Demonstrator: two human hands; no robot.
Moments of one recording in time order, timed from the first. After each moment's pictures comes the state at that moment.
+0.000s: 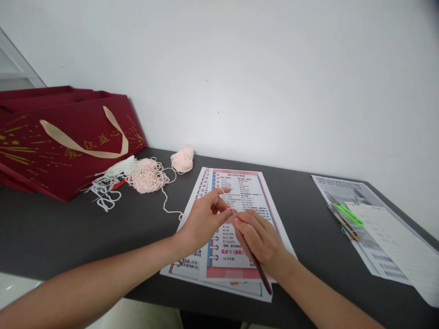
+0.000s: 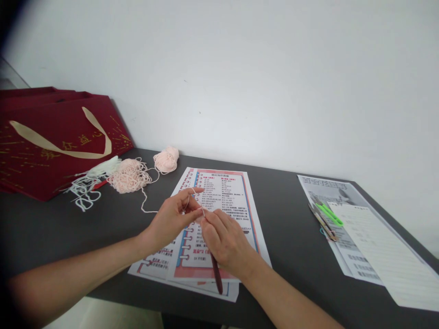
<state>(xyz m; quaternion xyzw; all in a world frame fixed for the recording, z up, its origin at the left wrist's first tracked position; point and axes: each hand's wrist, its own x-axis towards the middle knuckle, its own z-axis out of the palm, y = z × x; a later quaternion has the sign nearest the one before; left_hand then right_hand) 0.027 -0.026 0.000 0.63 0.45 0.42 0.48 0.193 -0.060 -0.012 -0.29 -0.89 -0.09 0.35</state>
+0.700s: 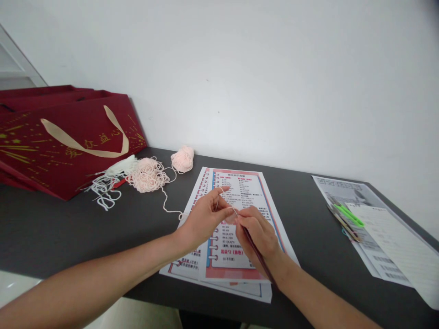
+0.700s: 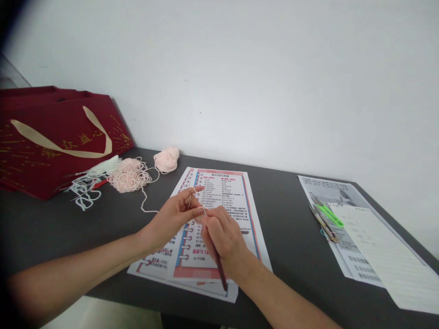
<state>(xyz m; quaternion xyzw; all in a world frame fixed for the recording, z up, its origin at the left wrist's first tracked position) 0.031 -0.026 0.003 0.54 0.40 0.42 0.61 0.184 -0.060 -0.017 -0.33 -0.83 0.02 0.45</state>
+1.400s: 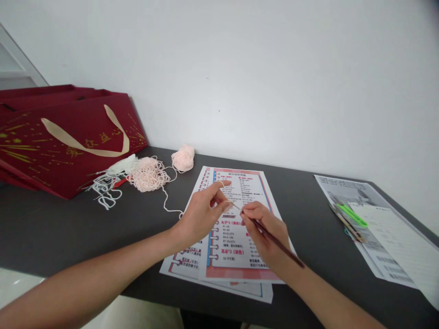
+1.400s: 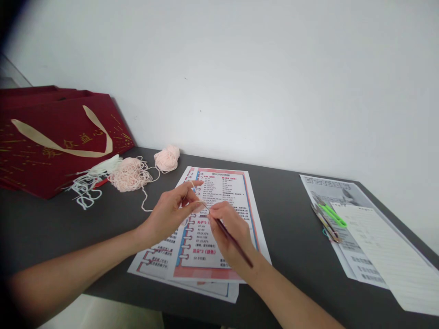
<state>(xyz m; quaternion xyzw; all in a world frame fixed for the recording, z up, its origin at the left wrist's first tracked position) 0.020 -0.019 0.009 0.73 0.46 0.38 0.34 0.195 -0.056 -0.013 -0.37 -0.73 0.24 0.52</state>
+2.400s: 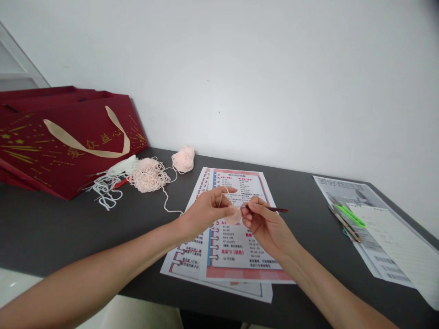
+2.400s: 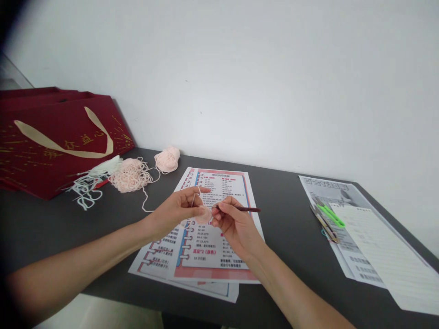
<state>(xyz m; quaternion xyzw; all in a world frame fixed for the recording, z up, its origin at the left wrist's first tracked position) 0.024 -0.014 0.003 0.56 0.35 0.37 0.65 0.192 -0.040 -0.011 -0.31 -0.30 0.72 0.54</state>
